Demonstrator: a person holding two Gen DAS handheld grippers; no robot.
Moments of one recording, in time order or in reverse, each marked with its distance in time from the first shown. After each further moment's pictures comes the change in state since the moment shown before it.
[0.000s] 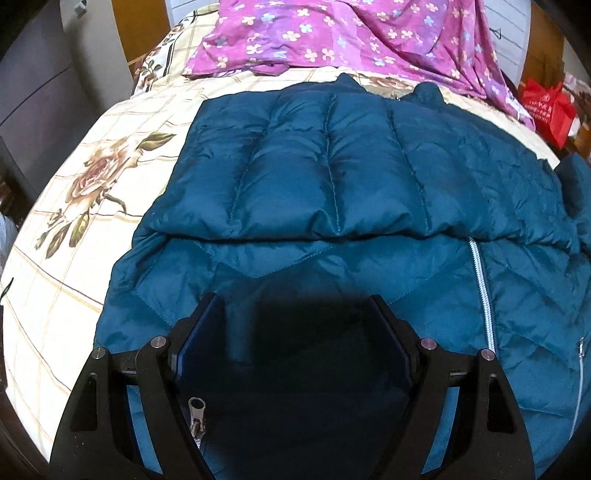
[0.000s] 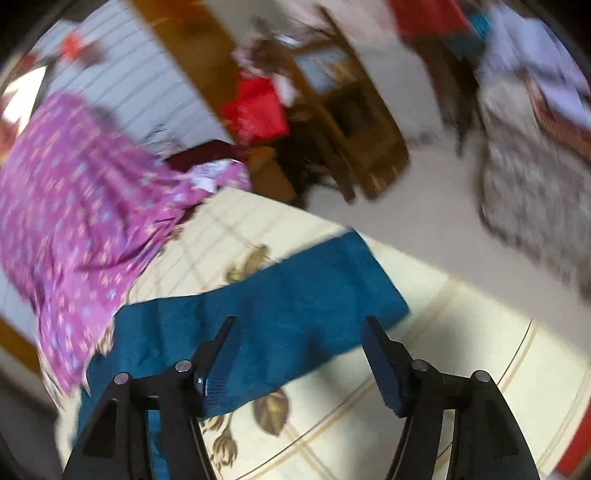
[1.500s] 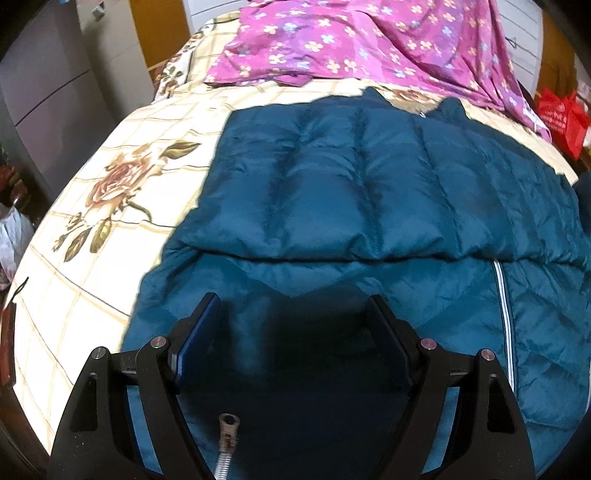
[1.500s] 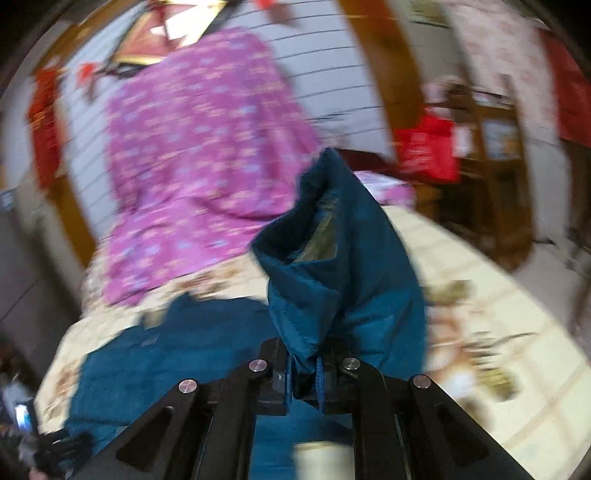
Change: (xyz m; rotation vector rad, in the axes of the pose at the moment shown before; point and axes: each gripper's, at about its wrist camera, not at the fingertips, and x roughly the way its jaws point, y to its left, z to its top) left arm -0.003 0.020 0.008 -0.044 -0.051 0.073; right arm -0.028 0.223 -0.111 -0.560 -0.124 0.364
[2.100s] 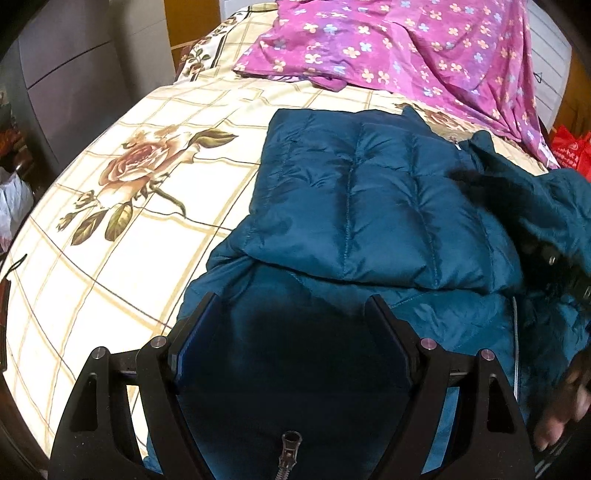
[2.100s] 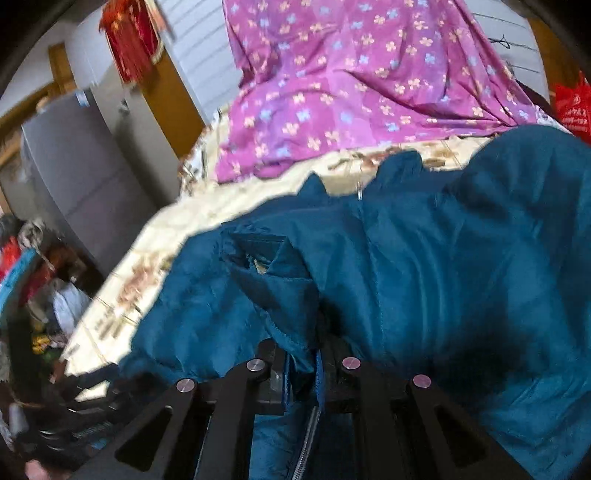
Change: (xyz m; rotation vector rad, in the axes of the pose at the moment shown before) left arm 0.004 0.047 0.011 -0.113 0.024 -0.033; right arm 0.144 0.252 -0.136 -0.183 0.340 0.317
